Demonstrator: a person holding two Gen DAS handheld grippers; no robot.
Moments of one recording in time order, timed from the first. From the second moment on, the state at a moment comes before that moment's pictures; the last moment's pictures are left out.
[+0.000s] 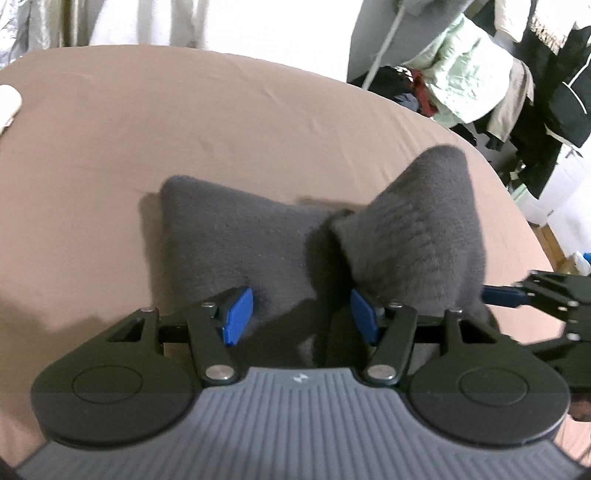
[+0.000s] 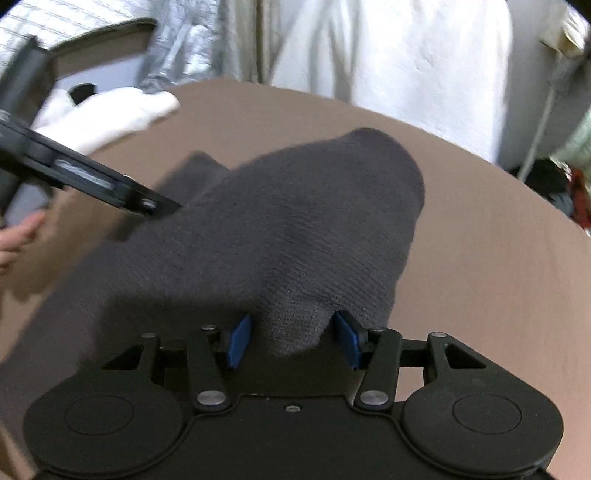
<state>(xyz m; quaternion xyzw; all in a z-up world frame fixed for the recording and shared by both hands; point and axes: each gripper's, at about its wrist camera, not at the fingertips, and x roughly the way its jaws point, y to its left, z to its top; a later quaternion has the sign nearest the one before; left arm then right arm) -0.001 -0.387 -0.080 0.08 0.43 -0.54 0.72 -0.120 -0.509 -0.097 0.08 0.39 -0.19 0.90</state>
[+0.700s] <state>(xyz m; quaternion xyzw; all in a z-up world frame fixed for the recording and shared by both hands) -0.053 -0.415 -0.077 0.05 0.42 -0.59 0.69 -0.149 -0.516 -0.096 0.13 0.31 -0.17 0.93</state>
